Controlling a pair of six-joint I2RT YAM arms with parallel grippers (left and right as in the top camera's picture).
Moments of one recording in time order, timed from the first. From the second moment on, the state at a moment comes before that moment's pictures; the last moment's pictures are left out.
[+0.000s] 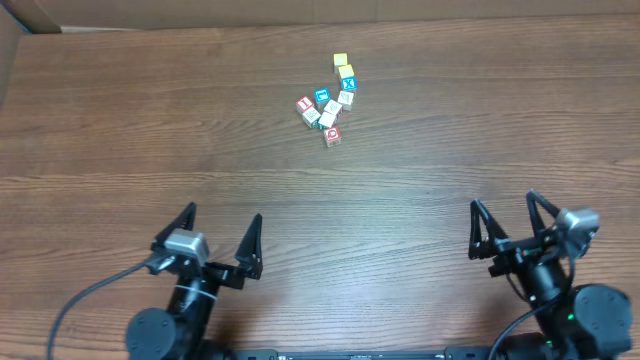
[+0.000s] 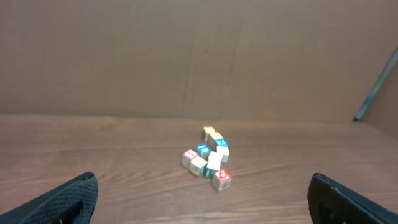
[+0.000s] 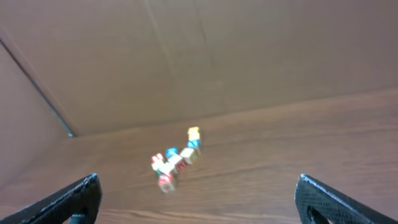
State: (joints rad) left arm -0.12 0.11 0.43 -0.35 0.12 -0.18; right arm 0.15 0.22 0.49 -0.35 -0.14 0.32
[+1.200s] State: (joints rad) left arm -0.12 1.56 1.71 -1.46 0.49 -0.09; right arm 0.15 1.54 1.49 -1.05 -0.53 0.36
